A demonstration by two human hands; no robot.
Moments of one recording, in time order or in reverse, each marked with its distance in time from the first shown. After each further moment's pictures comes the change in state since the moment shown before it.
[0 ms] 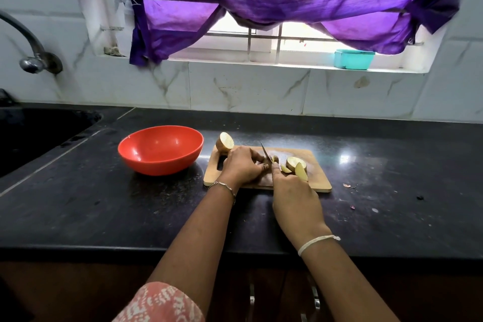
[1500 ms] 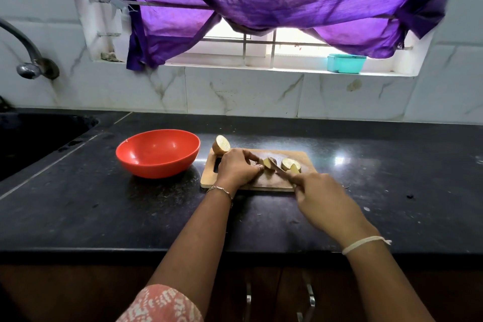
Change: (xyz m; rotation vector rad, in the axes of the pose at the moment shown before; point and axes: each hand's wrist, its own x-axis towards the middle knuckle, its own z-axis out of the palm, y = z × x) left_hand -0.010 0.006 -0.004 -0.010 0.080 -0.014; right_hand -0.012 0.038 -0.044 0.181 -0.130 0.075
